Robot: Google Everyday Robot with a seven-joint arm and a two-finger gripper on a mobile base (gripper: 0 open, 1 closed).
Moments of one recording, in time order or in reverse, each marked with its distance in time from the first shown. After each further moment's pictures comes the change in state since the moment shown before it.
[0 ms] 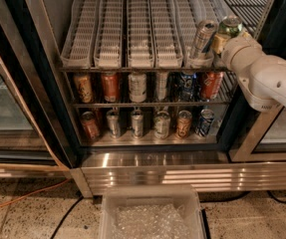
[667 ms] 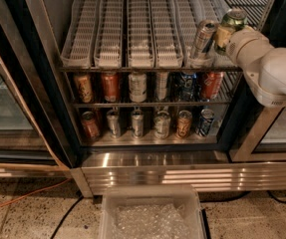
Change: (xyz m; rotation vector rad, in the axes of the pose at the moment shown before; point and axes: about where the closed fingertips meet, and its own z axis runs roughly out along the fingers) arm -0.029 0.001 -0.013 -0.037 -0.017 0.080
